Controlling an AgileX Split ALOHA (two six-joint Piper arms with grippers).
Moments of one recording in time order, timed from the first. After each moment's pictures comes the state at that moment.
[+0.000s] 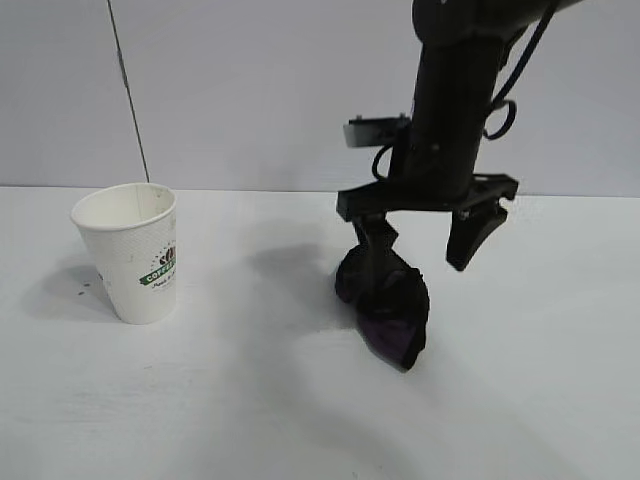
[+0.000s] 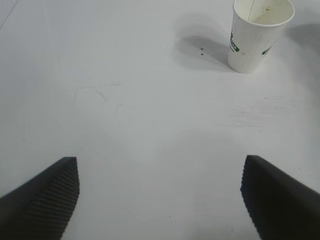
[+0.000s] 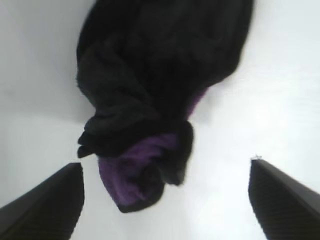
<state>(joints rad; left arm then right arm) 0.10 0.05 -0.48 -0.08 1.13 0.14 0.40 2.04 -1.60 -0.09 1.03 0.07</state>
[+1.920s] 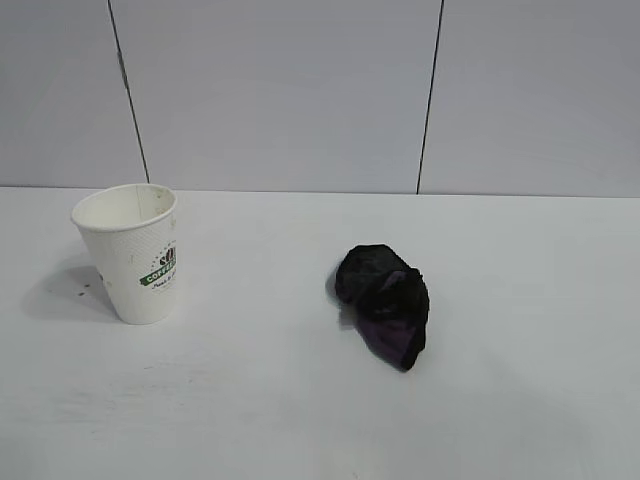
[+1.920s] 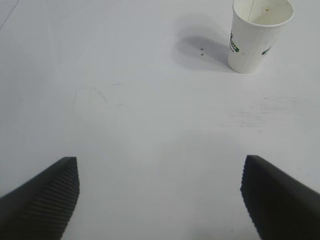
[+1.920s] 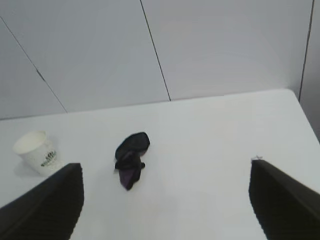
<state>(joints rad) 0.10 0.05 -0.48 -0.08 1.13 0.14 0.02 0.00 -0.82 0.02 1.19 0.10</state>
